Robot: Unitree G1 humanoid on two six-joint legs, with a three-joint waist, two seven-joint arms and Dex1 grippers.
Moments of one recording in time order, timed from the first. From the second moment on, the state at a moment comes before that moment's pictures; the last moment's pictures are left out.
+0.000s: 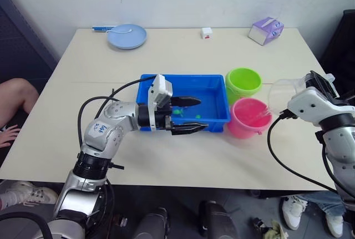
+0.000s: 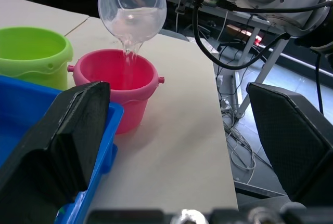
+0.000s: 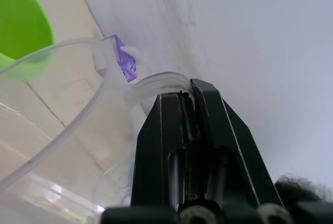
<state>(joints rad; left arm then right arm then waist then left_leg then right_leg) -0.63 0.39 -0.14 -0.10 -0.55 0.60 -0.95 -0.06 -0.81 -0.22 -0.39 -0.44 0.15 0.15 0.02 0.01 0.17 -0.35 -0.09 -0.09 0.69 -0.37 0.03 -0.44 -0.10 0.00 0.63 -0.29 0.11</state>
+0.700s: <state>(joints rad) -0.69 0.30 -0.11 0.02 -0.48 0.54 -0.82 -0.30 -0.48 -0.50 -0.32 0.07 0.58 0.20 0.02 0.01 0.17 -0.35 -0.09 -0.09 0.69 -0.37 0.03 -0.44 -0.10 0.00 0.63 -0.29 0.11</state>
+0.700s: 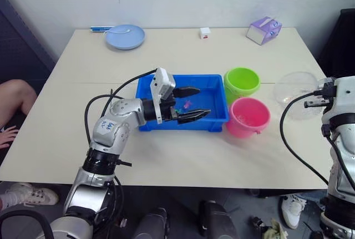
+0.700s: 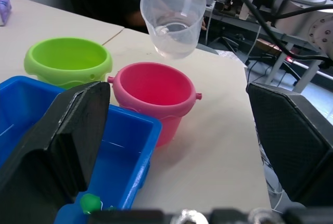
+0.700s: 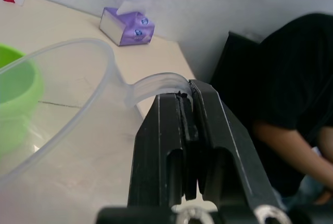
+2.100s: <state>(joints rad) -0.73 0.29 -0.09 0.09 -0.42 0.48 -0.79 -0.91 -0.74 0.21 0.63 -0.52 -0.14 0.04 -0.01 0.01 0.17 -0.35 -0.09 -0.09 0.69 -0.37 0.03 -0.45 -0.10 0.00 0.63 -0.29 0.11</state>
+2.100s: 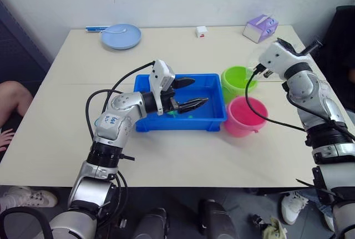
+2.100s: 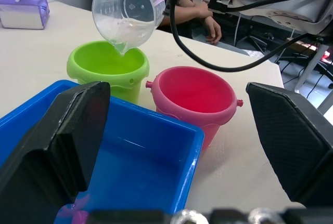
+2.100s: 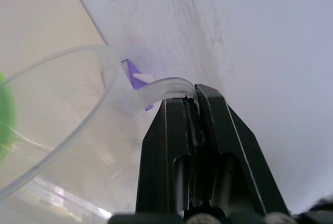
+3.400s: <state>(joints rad) -0.66 0.34 -0.09 -0.08 -0.54 0.60 -0.91 -0.57 -0.55 -0.35 0.15 -0.01 0.23 0.09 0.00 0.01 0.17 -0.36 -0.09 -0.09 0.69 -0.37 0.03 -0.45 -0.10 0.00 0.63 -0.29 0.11</state>
